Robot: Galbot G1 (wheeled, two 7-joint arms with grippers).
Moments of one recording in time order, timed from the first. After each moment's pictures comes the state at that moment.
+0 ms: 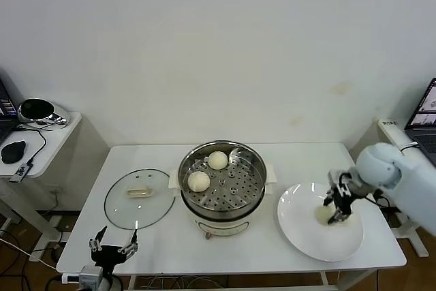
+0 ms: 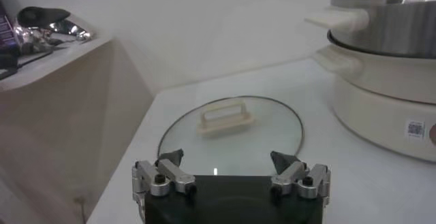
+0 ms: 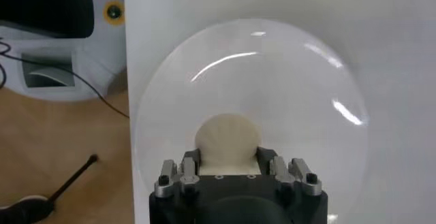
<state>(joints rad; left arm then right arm) 1.63 -1.46 -0.74 -2.03 0.06 0.26 0.12 -0.01 0.49 -0.66 1.58 -0.07 -0.43 -1.30</state>
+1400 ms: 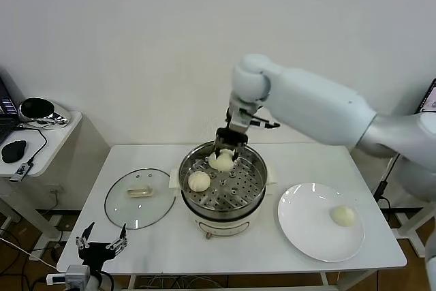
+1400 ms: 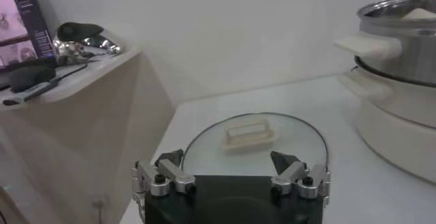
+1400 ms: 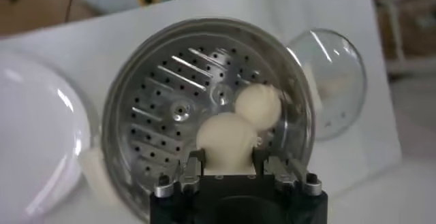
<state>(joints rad) 1.64 -1.47 -0.80 -2.06 0.02 0.26 0.11 0.46 1.23 -0.99 1.25 -0.11 0.64 -1.40</state>
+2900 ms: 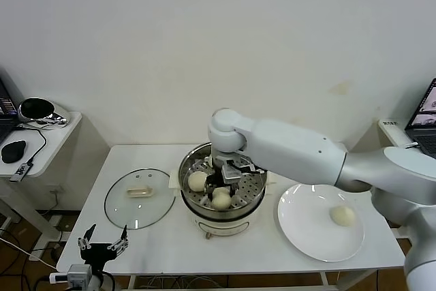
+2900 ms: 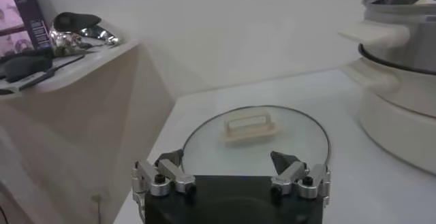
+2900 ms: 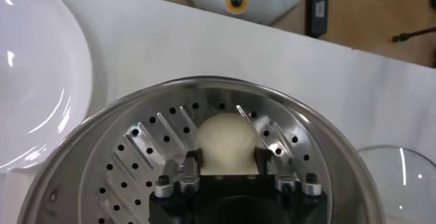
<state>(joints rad) 1.62 -1.46 -0.79 -2.03 0.02 0.26 0.11 0.31 1.22 -0.97 1.40 -0.24 0.67 -1.42</state>
